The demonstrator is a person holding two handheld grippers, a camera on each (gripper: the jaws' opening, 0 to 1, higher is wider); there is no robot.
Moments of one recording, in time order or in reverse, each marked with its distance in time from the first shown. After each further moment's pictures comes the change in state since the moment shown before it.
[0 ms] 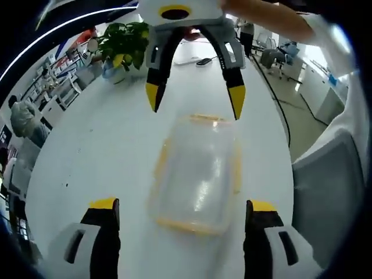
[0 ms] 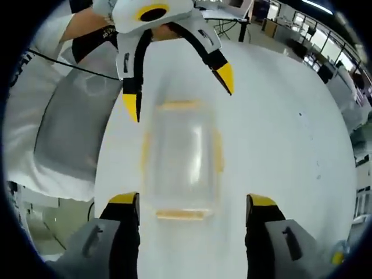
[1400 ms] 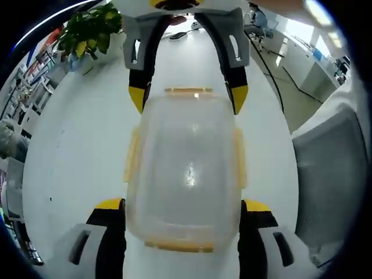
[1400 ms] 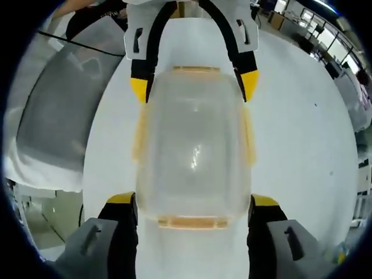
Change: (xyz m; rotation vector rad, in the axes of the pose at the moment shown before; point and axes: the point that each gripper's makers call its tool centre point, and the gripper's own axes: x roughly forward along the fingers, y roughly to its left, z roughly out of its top) left arm 0.042 -0.017 -0.012 0.137 0.148 -0.124; right arm 0.043 0.015 -0.027 -0.037 0.093 -0.005
